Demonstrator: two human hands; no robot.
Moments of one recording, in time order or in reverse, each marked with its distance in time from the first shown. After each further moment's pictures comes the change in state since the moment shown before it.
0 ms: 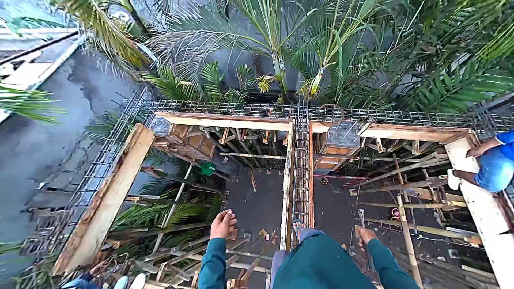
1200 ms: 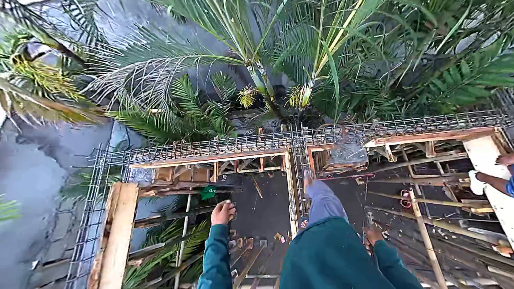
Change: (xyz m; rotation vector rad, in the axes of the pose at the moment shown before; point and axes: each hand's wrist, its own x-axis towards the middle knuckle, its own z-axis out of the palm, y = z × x) left_hand 0.362 0.436 0.237 0.186 -0.040 0.002; right_hand 0.109 -0.447 -0.012 0.077 -0.013 0.130
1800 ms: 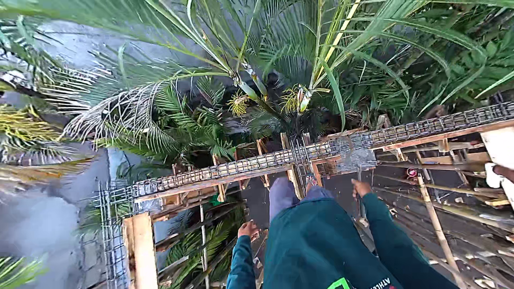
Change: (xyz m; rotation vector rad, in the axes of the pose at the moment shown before) left_hand 0.170 0.175 0.136 0.212 -0.047 -0.428; right_hand 0.003 -0.472 -0.017 0.212 -0.037 -0.072
